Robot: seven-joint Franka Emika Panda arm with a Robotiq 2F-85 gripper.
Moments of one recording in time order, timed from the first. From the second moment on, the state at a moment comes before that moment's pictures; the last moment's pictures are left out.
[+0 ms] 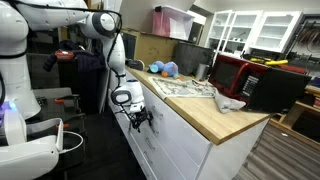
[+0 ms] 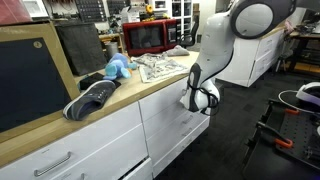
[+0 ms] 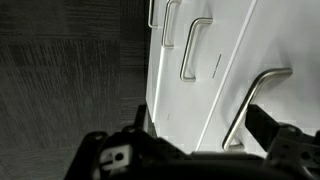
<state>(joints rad) 0.38 1.22 -0.30 -1.88 0.78 3.29 1.04</state>
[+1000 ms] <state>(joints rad) 0.42 1.26 -0.35 -1.82 0.77 3.24 1.10</state>
